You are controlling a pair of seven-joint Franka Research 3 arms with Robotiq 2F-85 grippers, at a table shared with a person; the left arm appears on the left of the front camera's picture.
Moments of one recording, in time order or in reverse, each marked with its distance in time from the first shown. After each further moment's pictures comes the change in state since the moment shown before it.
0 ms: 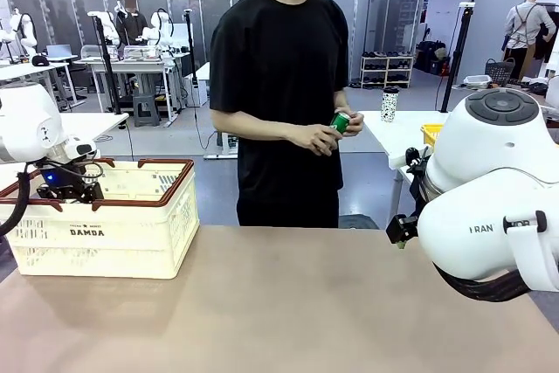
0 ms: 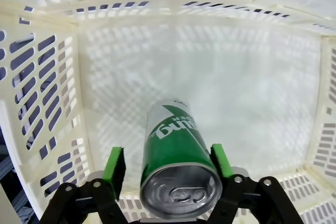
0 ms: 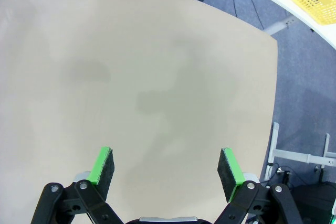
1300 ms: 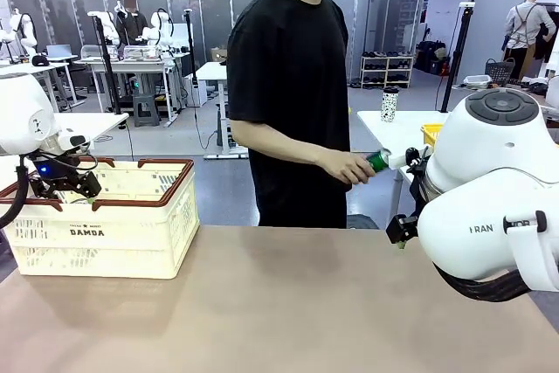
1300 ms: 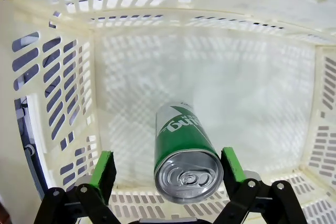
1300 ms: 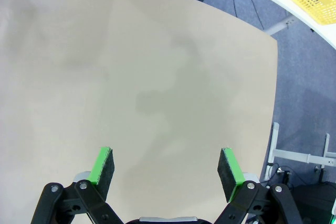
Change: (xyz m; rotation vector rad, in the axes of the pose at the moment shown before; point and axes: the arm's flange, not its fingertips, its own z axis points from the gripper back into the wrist) left arm 0.001 0.006 0.021 0.009 -0.038 0.017; right arm 0.000 0.000 0.000 0.000 0.000 0.000
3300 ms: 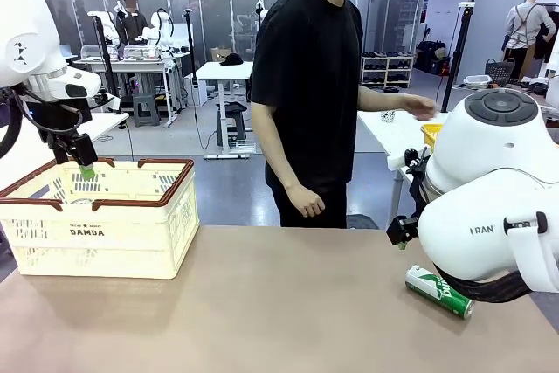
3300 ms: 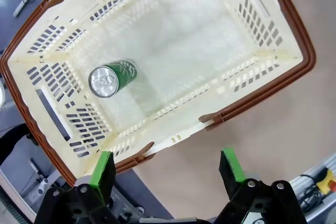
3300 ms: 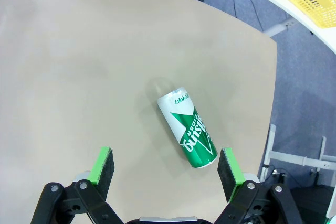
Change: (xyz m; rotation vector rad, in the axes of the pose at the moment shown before) left arm -0.072 -0.114 0.165 0.082 0.022 -0.580; right arm -0.001 0.000 -0.001 -0.008 0.005 0.038
